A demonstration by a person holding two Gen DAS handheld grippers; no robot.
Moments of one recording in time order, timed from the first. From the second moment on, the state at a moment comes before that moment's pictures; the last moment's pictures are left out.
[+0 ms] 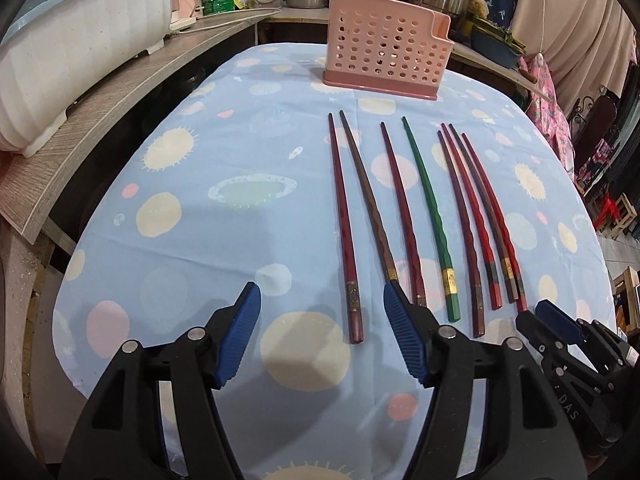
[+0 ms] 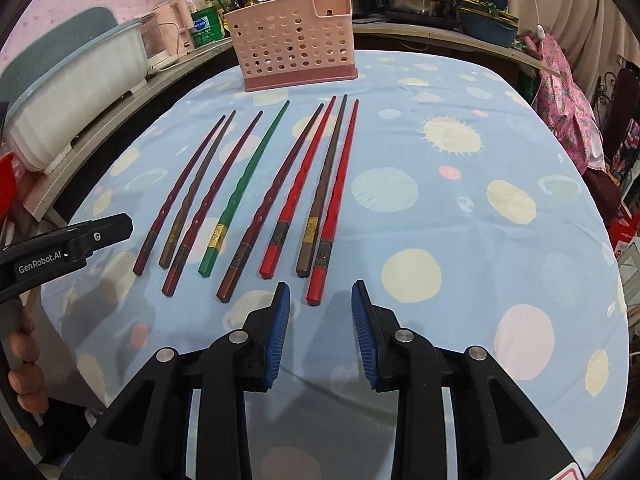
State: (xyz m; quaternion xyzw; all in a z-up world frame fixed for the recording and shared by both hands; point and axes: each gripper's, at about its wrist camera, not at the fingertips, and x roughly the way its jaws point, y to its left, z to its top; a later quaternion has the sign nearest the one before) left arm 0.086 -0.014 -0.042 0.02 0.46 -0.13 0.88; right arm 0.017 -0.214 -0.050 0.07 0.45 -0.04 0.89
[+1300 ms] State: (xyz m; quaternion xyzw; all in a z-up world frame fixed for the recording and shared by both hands) left arm 0.102 -0.005 -0.066 0.02 0.50 -0.12 0.86; right arm 0.034 -0.246 -0.043 0.10 0.43 -0.07 0.89
